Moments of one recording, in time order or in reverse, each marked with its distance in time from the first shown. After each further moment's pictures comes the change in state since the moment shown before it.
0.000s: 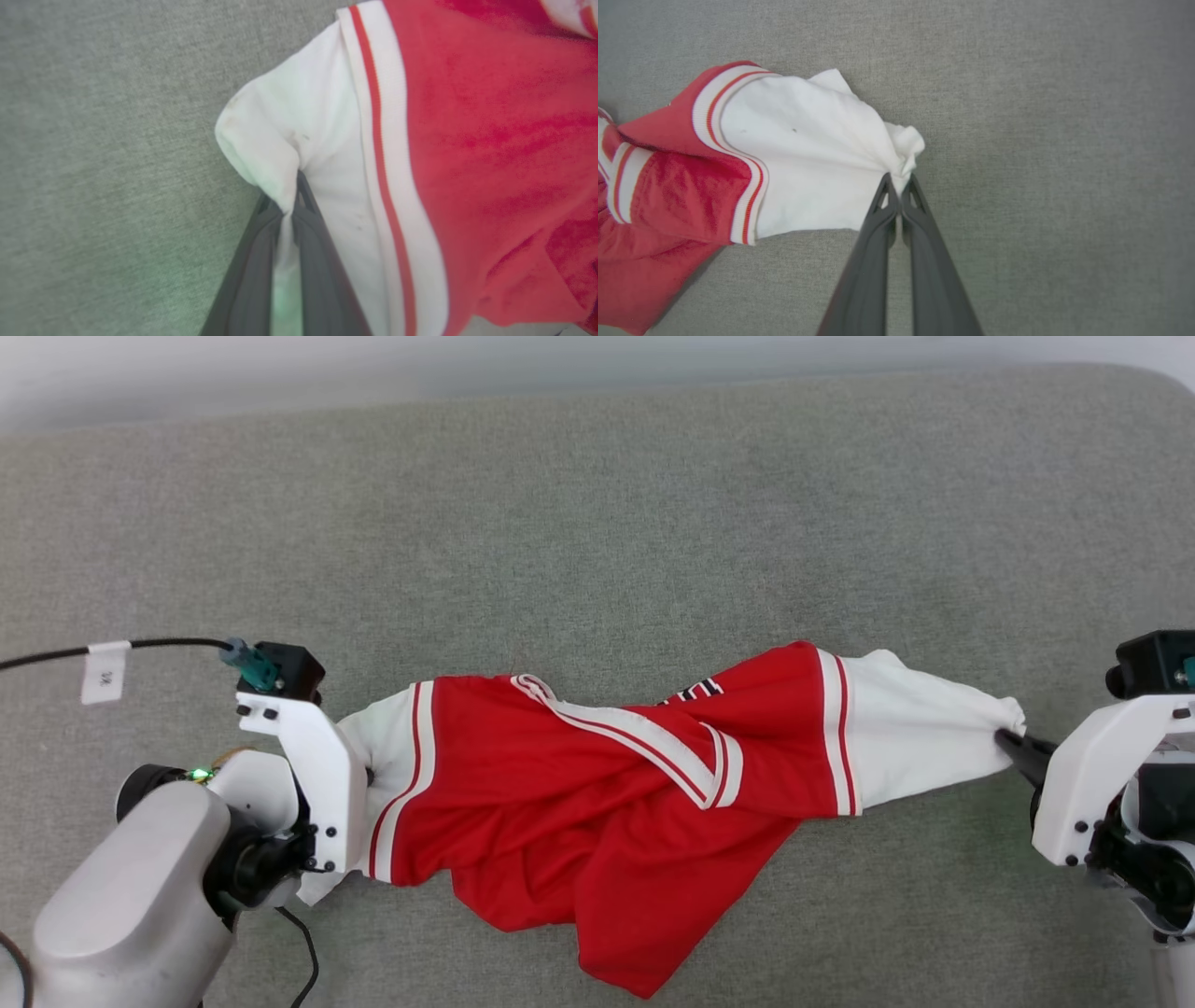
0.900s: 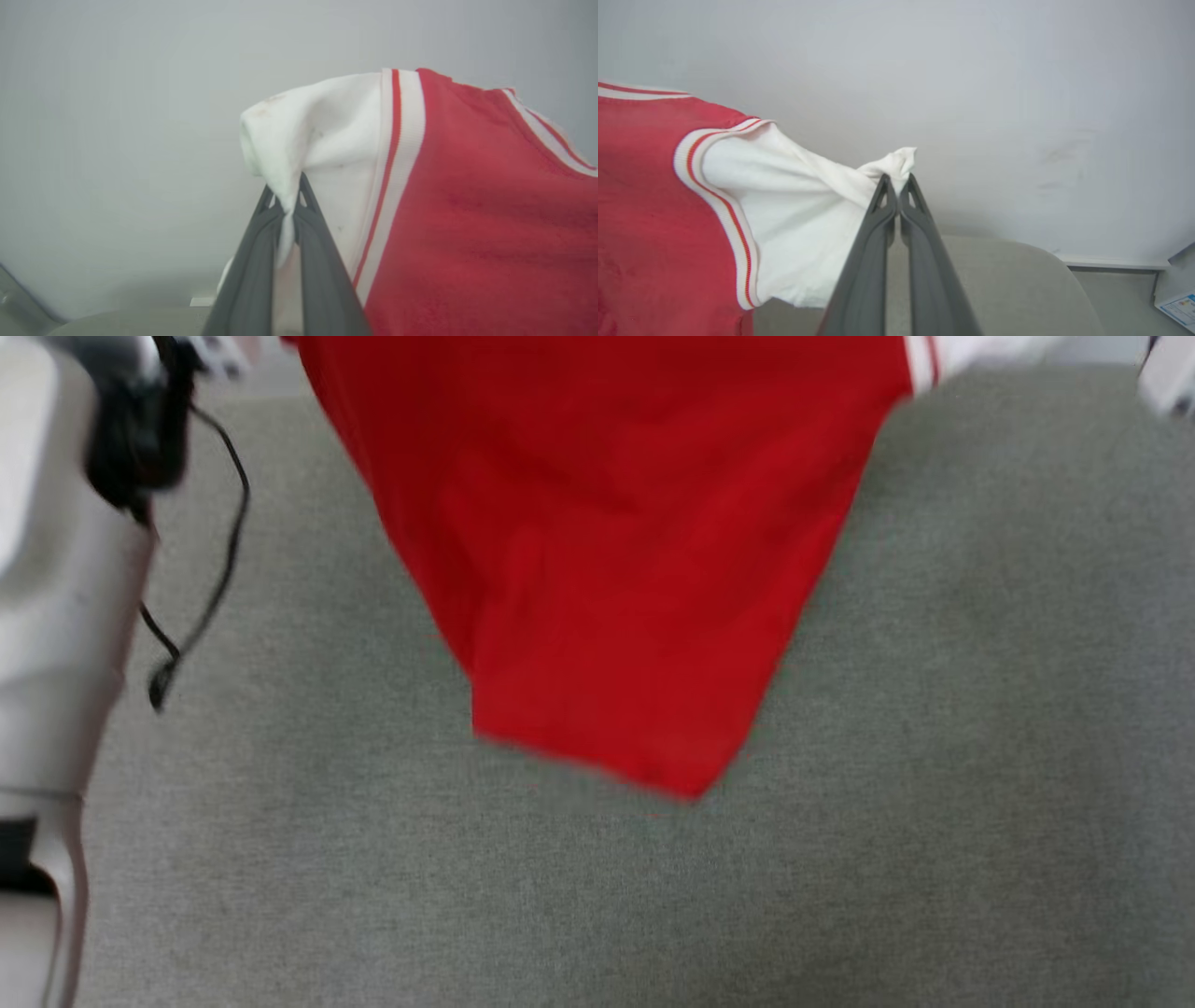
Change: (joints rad) left arm -0.635 -0.147 0.166 0.268 0.219 0.074 -0.597; right arm -0.787 -0.065 0.119 0.461 -0.111 0.000 -0.401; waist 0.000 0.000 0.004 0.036
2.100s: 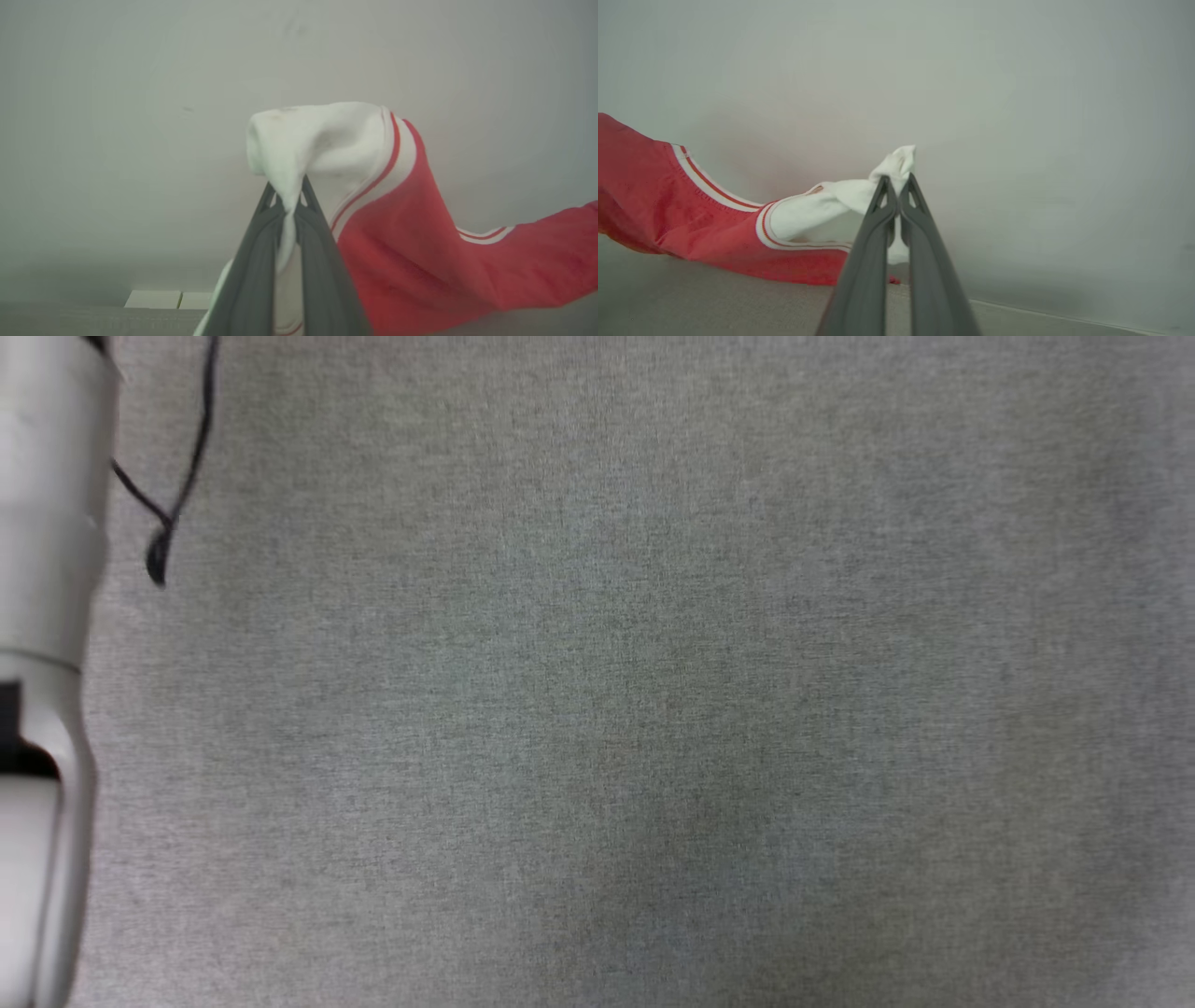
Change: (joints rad) left arm -0.294 -0.107 0.054 0.356 0.003 -0.169 -0.324; right arm -0.504 0.030 0.329 0.403 0.203 0.000 -0.392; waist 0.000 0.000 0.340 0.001
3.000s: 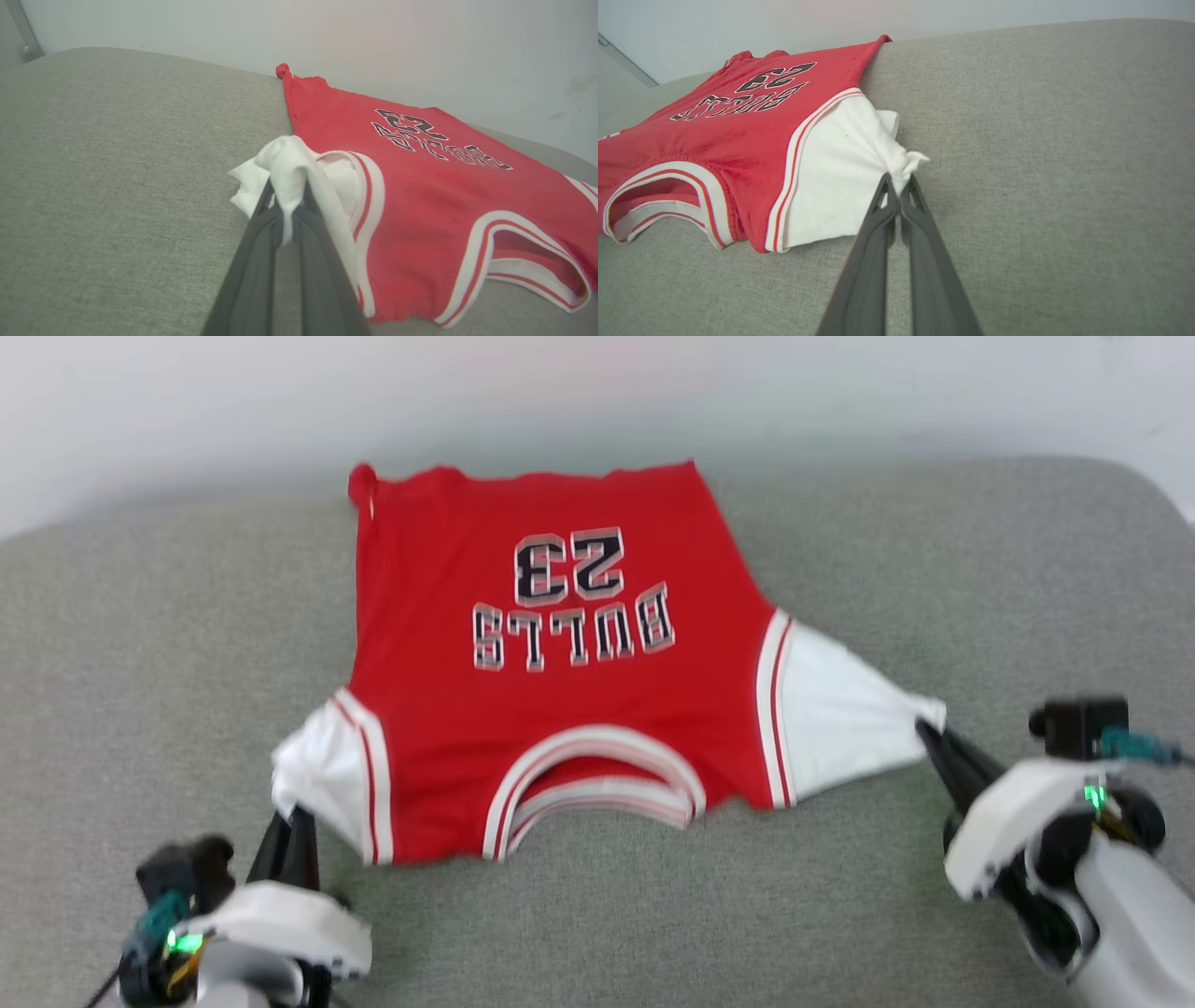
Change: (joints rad) left arm 1.339 -0.080 0.253 -0.641 0.092 0.102 0.015; right arm 1.116 -0.099 0.076 -0.331 0.195 0.000 -0.063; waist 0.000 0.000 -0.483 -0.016
